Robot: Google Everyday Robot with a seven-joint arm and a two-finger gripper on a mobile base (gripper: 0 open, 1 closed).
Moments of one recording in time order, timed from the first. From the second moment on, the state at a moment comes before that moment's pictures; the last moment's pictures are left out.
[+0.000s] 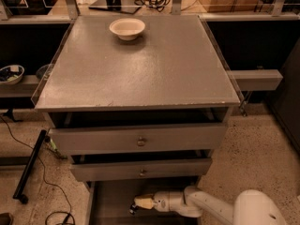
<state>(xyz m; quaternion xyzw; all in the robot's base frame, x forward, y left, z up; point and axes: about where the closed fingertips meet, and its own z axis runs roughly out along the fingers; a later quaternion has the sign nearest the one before) 0.486 0.043 0.238 -0.21 0.73 0.61 0.24</state>
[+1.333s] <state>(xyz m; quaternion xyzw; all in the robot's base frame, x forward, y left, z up) 0.483 0.060 0.214 -0.18 0.72 0.63 0.23</state>
